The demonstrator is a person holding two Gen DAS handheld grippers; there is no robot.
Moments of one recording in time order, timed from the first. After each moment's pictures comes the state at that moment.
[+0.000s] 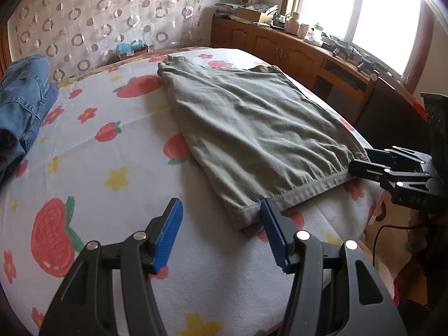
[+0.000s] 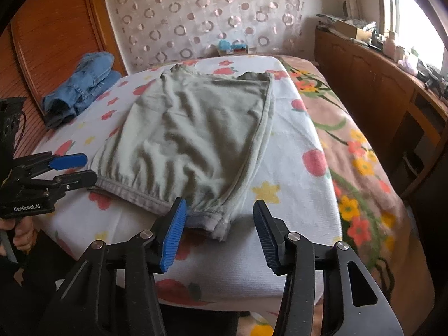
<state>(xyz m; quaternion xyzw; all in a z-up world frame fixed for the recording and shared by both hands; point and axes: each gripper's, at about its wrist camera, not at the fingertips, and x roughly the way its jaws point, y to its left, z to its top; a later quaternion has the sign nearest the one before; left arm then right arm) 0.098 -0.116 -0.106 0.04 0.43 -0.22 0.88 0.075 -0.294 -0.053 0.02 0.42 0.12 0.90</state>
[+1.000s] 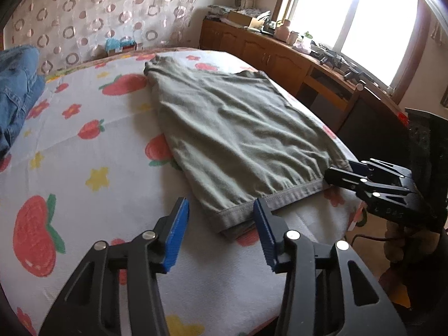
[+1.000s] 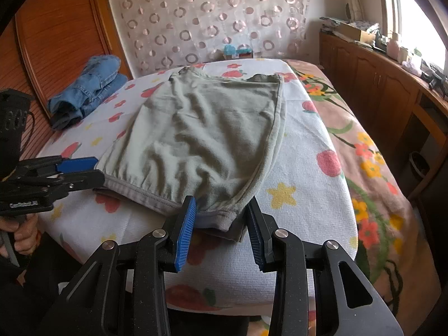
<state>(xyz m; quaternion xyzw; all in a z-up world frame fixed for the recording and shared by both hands) 0.097 -0.117 -0.104 0.00 0.43 -0.26 0.86 0.072 -0.291 -0.057 0.02 0.41 0.13 0.90</state>
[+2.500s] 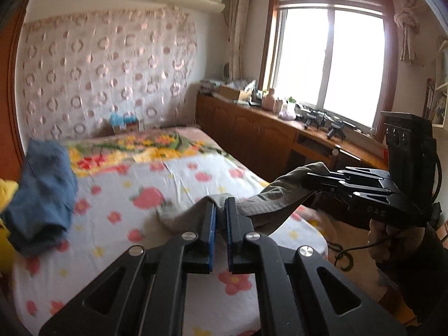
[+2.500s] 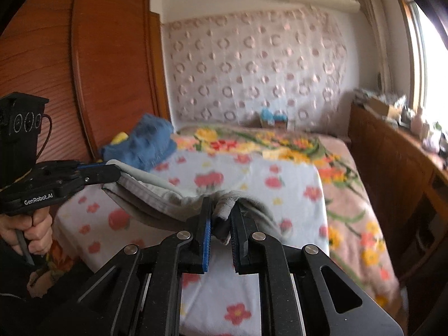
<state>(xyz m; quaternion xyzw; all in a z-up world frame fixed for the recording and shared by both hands) 0.053 -0.073 0.051 0.00 0.24 -0.27 0.93 0.070 -0.252 0.093 -0.02 0.25 0.22 0.94</state>
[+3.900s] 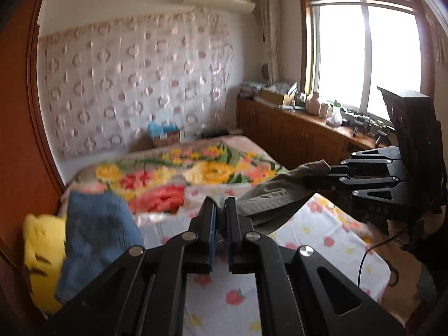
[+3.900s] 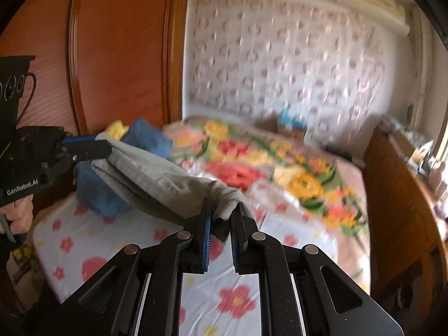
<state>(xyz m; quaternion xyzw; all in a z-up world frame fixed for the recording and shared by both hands) 0.200 0.008 0.080 0.03 0.25 -0.18 0.95 0.247 -0.145 0.118 -0.12 0.30 0.26 0.91</state>
